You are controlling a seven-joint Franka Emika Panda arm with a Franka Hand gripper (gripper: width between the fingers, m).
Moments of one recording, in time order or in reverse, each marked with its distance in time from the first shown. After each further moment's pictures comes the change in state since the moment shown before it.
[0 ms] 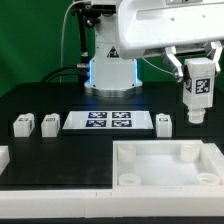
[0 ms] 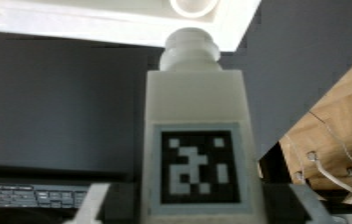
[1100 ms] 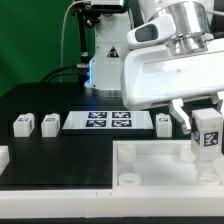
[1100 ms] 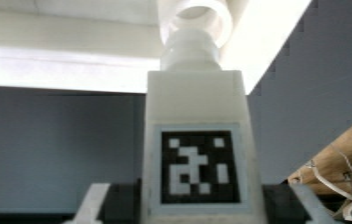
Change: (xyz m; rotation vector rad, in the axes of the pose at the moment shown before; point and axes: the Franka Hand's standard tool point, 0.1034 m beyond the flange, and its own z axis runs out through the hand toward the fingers) arm -0.025 -0.001 0.073 0.031 -0.021 0.012
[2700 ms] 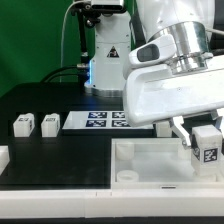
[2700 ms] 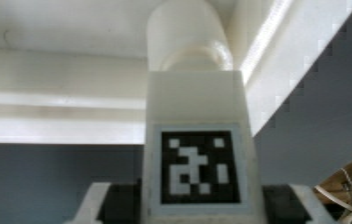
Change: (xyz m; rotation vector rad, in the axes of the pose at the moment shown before) arm -0.016 -0.001 0.014 0.005 -0.016 -0.005
